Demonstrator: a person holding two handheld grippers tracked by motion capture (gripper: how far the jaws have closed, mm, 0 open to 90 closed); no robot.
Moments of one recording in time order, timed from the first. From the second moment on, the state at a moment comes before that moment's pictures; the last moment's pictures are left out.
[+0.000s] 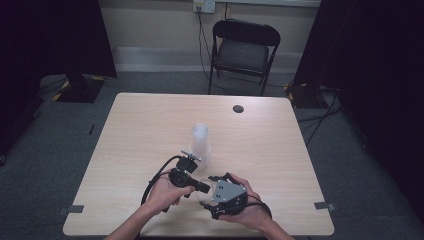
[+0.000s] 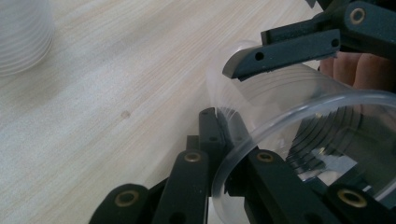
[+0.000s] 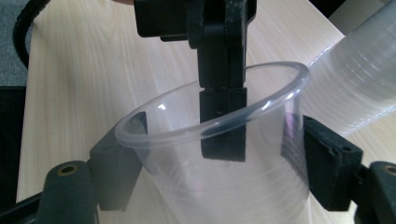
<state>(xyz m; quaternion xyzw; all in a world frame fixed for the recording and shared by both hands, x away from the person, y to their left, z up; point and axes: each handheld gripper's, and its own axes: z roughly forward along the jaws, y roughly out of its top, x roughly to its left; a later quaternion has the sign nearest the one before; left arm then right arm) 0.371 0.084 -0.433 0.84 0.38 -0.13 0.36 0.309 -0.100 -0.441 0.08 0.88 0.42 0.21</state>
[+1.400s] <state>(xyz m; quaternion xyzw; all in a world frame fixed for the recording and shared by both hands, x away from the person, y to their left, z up) 0.368 0.105 -0.427 0.80 0.38 -0.09 0.45 0.326 -0.116 -0.440 0.17 0.86 0.44 0.19</state>
